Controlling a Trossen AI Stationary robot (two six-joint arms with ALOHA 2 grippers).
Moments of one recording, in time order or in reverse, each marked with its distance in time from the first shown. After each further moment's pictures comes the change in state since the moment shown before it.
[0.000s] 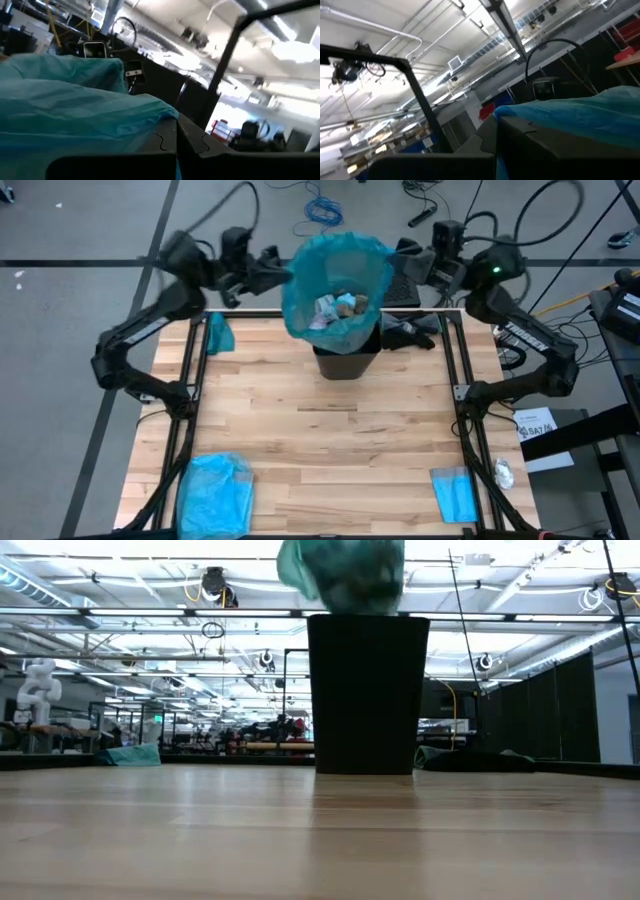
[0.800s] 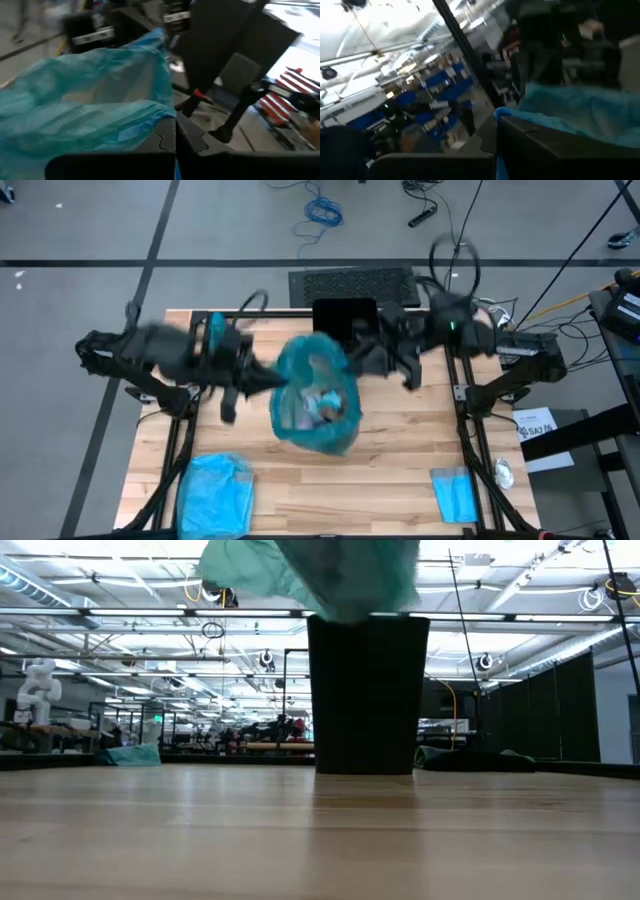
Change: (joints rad) left arm -0.890 -0.041 0.257 -0.932 -1.047 0.308; right arm 0.576 0.122 0.120 -0.402 0.187 -0.322
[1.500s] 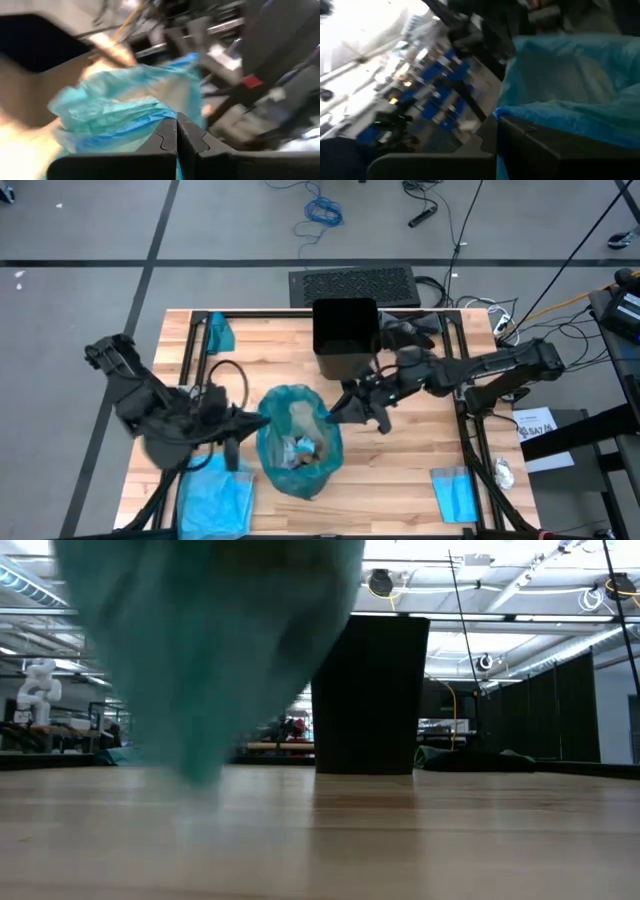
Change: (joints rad) left arm -0.451 0.004 -0.237 -0.124 -0.719 -0.452; right arm 0.185 0.020 -0.355 0.229 0.188 0.189
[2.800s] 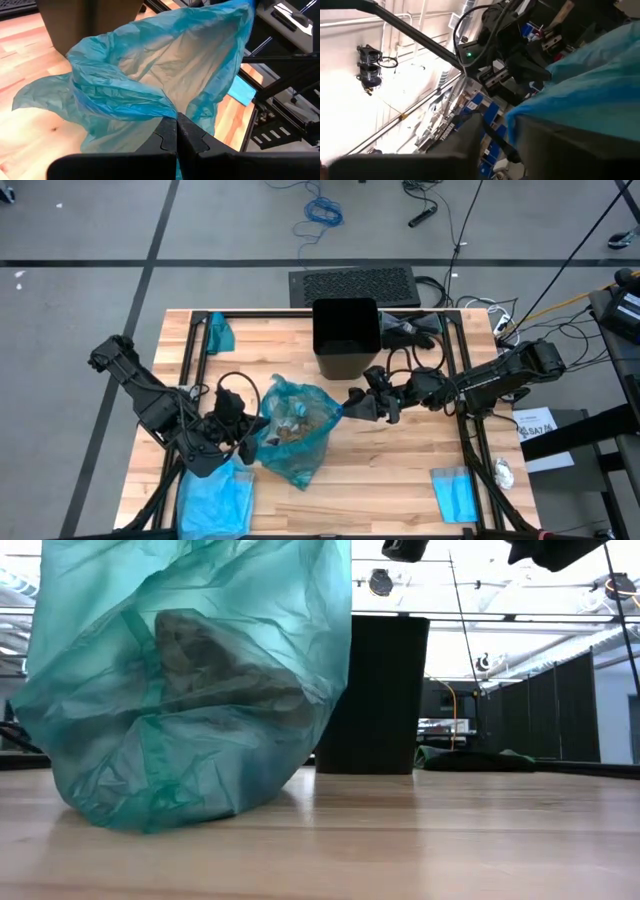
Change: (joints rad) left arm 0.052 -0.001 -0.179 -0.238 0.117 -0.351; right arm -0.009 -0.002 -0.525 0.797 0.122 0.286
